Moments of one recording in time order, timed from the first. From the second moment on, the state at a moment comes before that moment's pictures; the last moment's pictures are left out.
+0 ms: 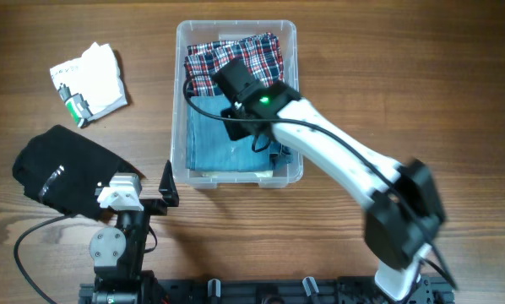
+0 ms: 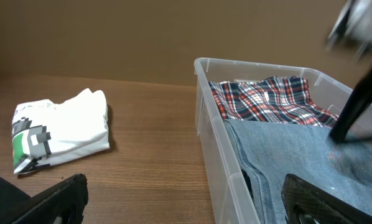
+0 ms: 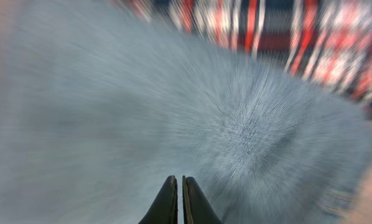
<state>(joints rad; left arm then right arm) 0.01 0.03 0.02 -0.07 0.07 -0.11 0.73 1.92 1.63 -0.83 0.07 0.30</state>
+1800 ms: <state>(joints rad) 0.01 0.03 0.02 0.00 0.47 -0.41 0.01 1.50 1.64 -1.13 0.14 0.32</state>
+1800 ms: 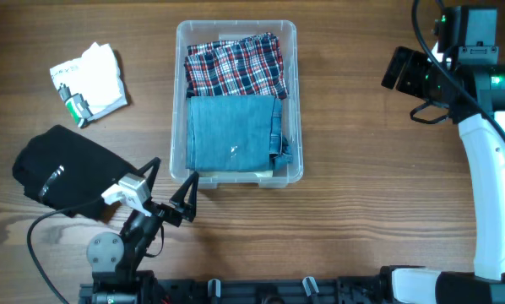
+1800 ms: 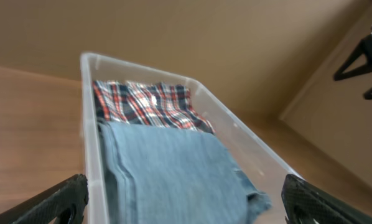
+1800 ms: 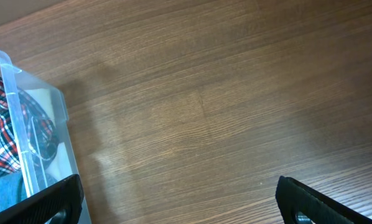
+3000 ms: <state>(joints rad) 0.45 0.90 0.88 -0.94 -0.06 -0.63 0.01 1.50 1.64 -1.14 0.14 0.32</state>
